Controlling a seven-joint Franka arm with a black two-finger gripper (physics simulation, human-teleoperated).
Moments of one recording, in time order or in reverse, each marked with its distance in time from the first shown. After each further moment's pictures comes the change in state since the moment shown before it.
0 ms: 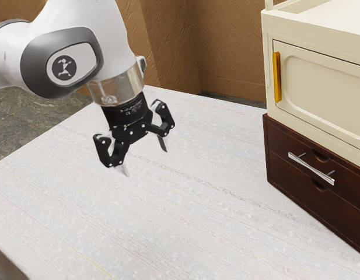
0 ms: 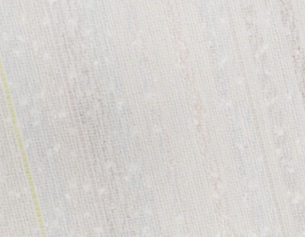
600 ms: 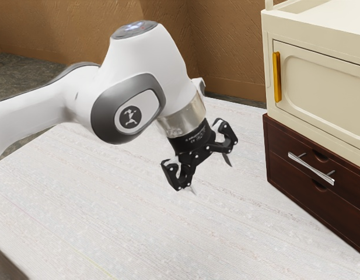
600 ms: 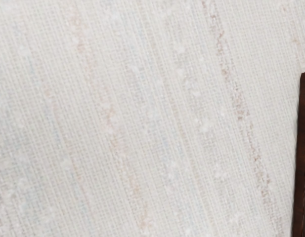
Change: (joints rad) arm -0.132 0.104 0.009 -0.084 -0.057 0.358 -0.027
